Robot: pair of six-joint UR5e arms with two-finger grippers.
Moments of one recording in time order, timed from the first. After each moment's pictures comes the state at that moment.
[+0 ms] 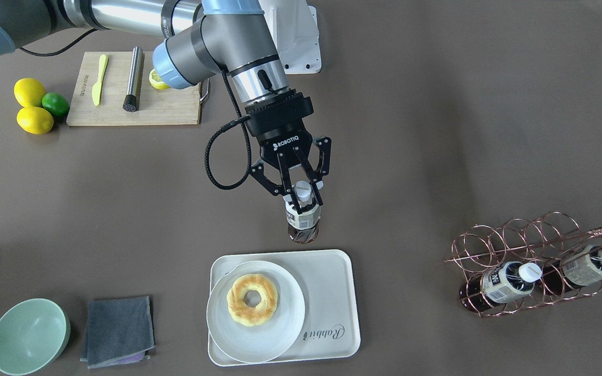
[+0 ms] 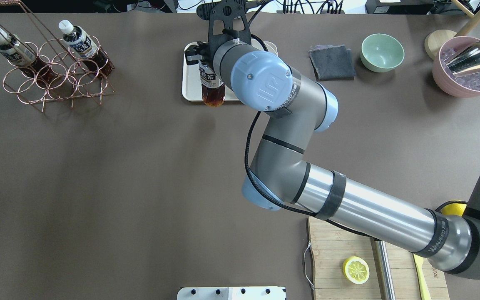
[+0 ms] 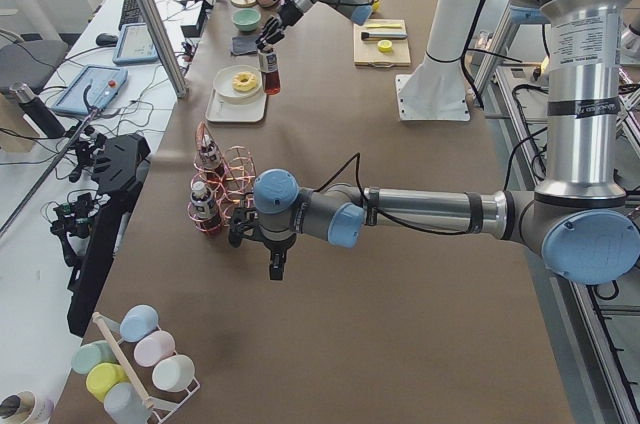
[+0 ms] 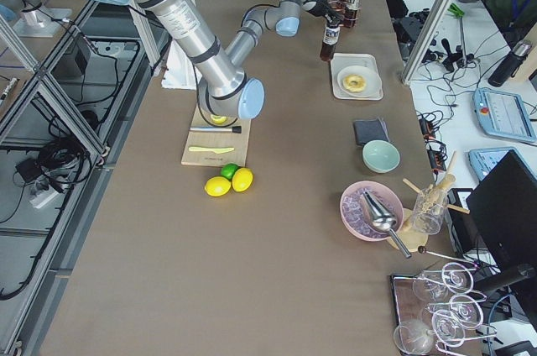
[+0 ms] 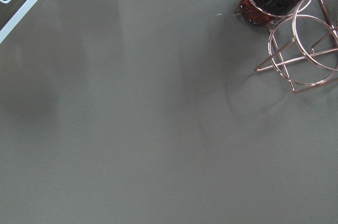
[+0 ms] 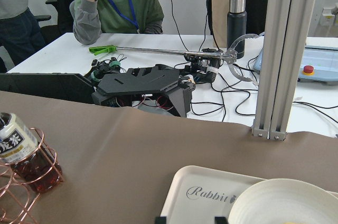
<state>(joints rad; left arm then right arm) -1.44 -1.50 -1.65 -1.83 -2.39 -0.26 0.57 -0.70 1.50 -1.01 1.29 0.92</state>
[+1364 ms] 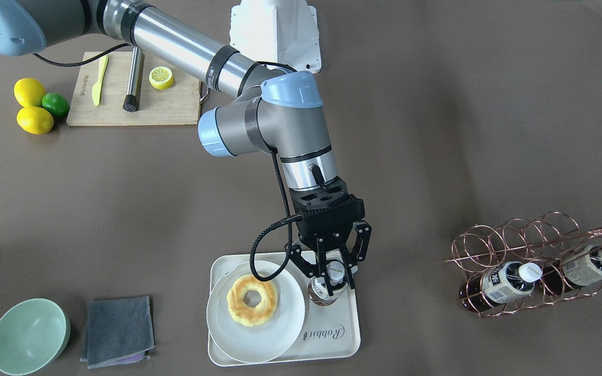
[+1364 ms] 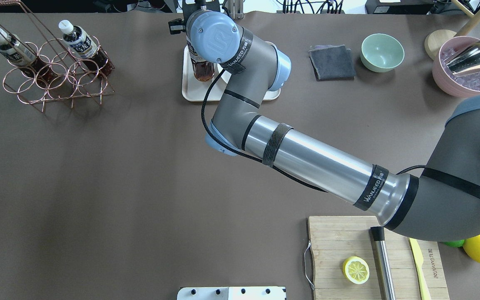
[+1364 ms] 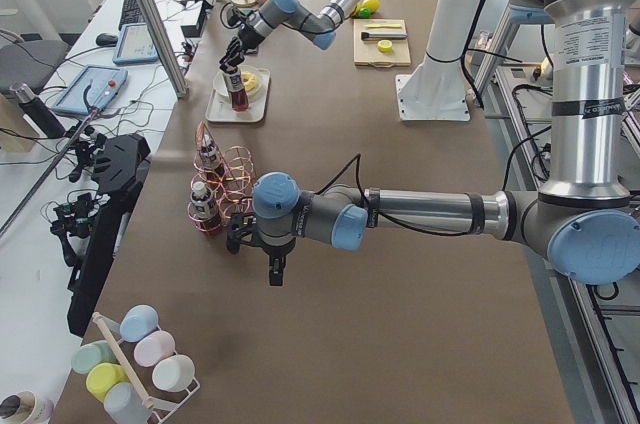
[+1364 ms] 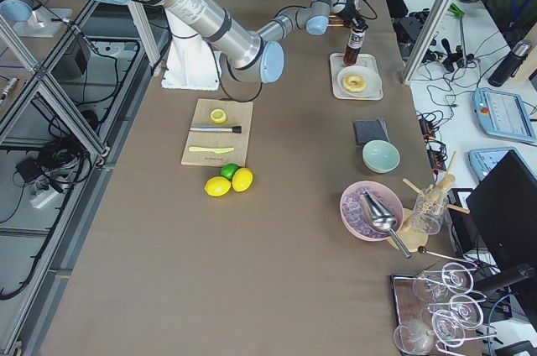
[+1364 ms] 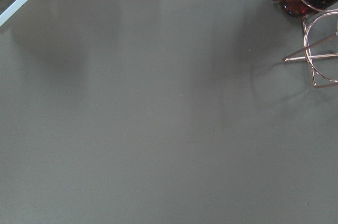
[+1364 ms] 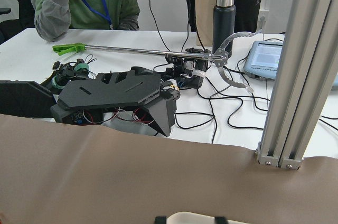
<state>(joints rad) -1.49 -1.50 -1.65 -1.81 -2.39 -0.26 0.64 -0.40 0.93 -0.82 1.33 0.94</state>
